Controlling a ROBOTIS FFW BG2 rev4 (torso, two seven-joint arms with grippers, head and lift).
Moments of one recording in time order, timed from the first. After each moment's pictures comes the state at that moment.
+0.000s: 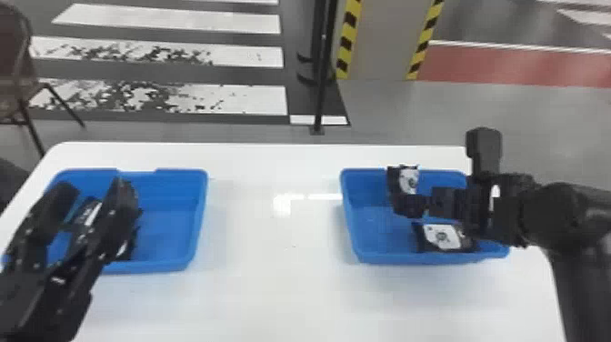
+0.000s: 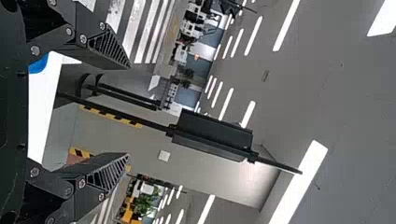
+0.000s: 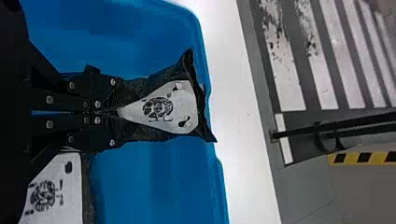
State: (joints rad) left arm 0.73 0.08 0.07 -2.34 0.45 -0.13 -0.21; right arm -0.22 -0.22 -0.18 -1.80 -0.41 1.32 0.08
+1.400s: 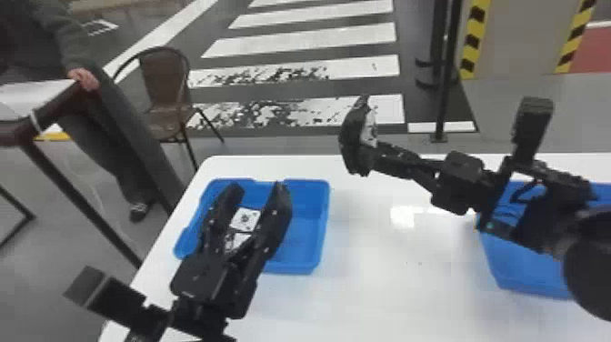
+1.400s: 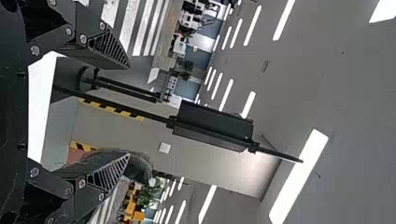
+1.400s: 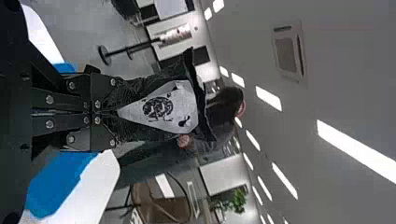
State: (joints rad) left arm 0.69 0.08 0.03 -2.34 0.41 -0.11 -0.22; right arm -0.28 -0.24 0.36 -1.60 -0.63 0.36 0.80
